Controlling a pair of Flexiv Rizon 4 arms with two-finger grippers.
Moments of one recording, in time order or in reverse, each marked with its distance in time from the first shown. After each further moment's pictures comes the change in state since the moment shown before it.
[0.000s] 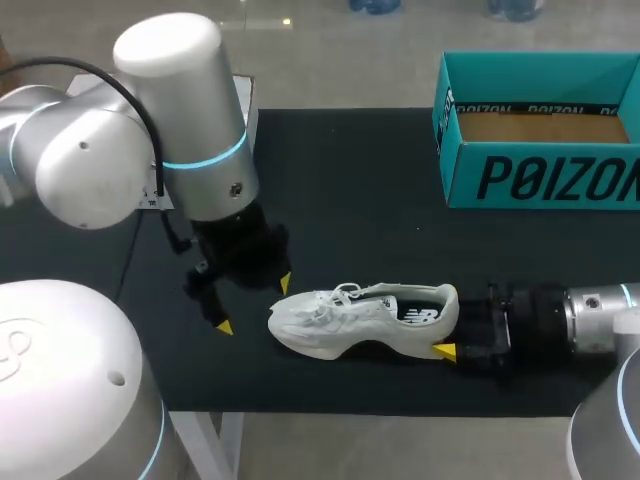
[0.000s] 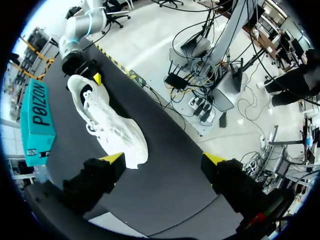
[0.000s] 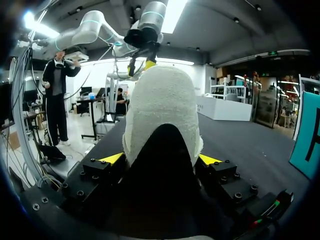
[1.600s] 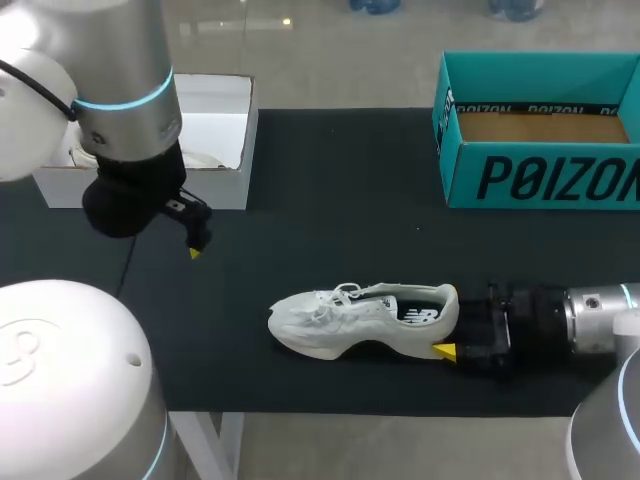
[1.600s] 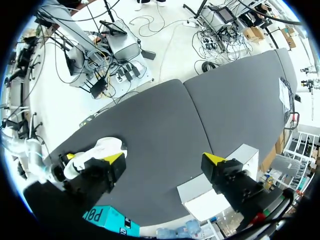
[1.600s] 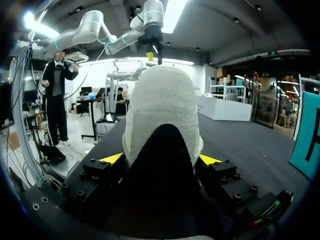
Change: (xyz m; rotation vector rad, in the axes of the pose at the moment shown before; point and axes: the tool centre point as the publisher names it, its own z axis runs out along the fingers) left arm 0.021 0.099 -0.099 -0.270 0.153 1.278; right arm 0.000 0.000 -0.001 0.001 -0.001 0.000
